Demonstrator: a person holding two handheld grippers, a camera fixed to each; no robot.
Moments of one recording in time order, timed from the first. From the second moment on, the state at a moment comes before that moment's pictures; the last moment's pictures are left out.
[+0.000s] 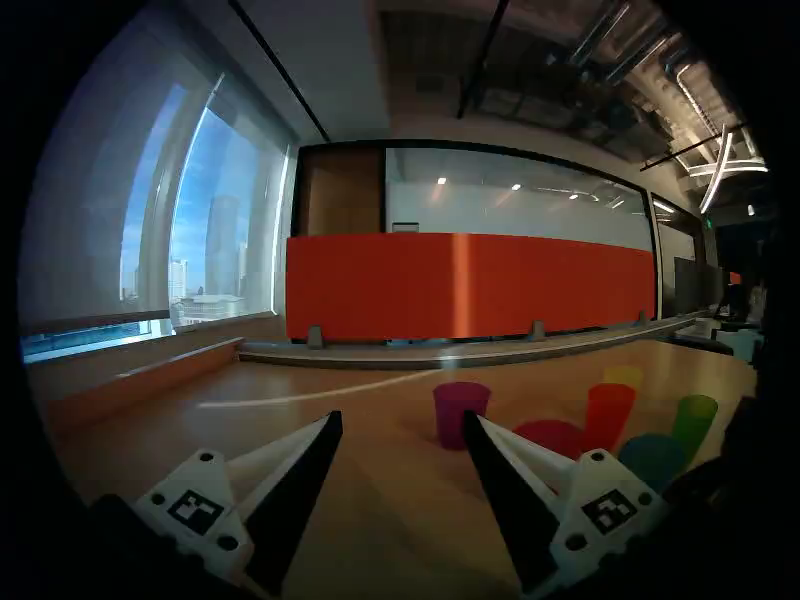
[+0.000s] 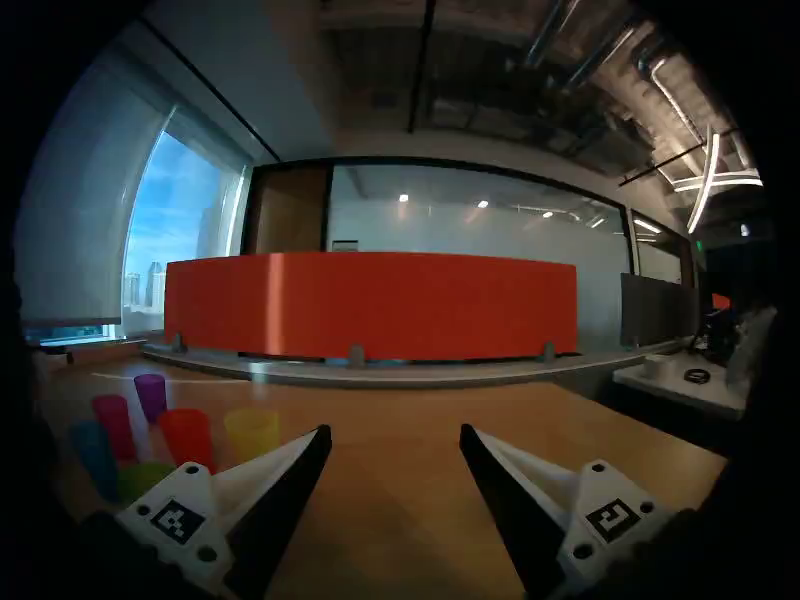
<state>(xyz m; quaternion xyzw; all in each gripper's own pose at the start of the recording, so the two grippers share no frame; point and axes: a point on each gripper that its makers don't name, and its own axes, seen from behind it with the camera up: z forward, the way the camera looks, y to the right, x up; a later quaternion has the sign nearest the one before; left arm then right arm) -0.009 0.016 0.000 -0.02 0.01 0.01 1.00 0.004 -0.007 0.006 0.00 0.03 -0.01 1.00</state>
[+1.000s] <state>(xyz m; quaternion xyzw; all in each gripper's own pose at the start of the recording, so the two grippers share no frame) -0.009 0.016 -0.001 -0.02 0.01 0.01 1.00 -0.005 -0.007 0.008 0.00 0.02 0.00 1.00</state>
